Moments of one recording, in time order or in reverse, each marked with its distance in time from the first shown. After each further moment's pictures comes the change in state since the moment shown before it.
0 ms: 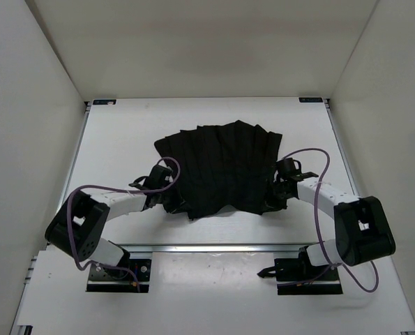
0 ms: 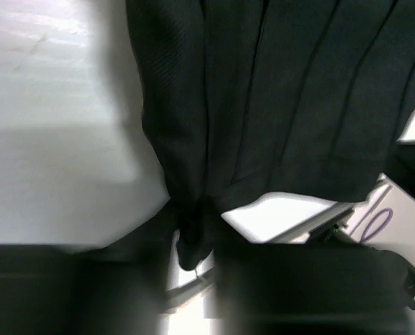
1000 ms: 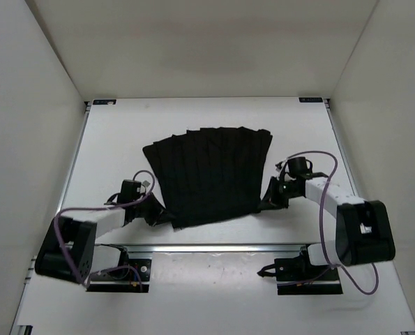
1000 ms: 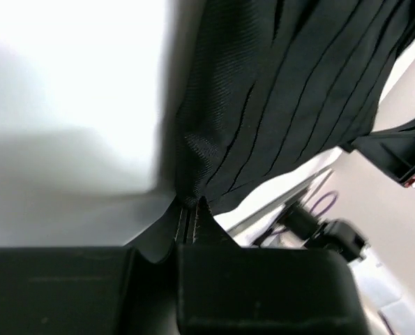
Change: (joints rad) left arm 0.307 -0.131 -0.249 0.090 0.251 0.048; right arm -0.139 0.018 0.024 0.016 -0.305 -0.063
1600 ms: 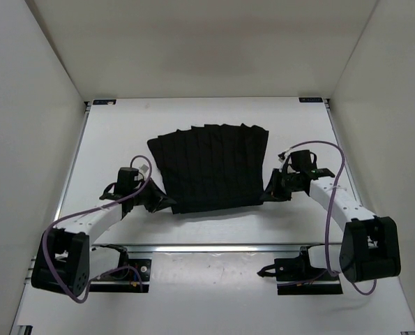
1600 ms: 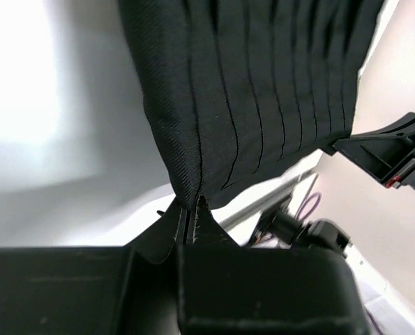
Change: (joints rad) left arm 0.001 -0.127 0.129 -0.107 -0.012 0.034; right arm 0.016 -0.124 0.070 -0.081 0.054 -0.025
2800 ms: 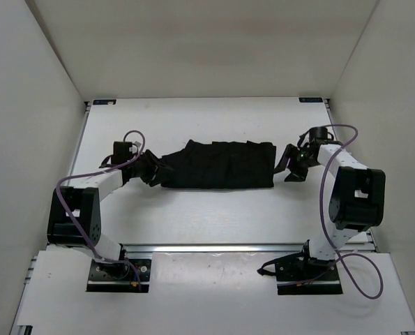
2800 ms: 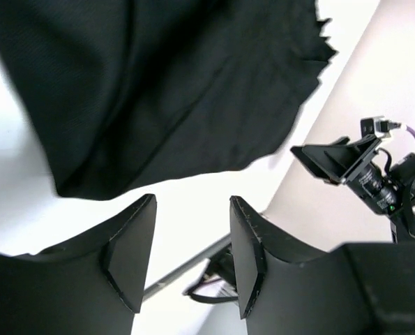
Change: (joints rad) left arm 0.136 0.350 0.325 0.019 0.073 -0.053; right arm -0.232 0.412 0.383 -0.077 0.076 -0.059
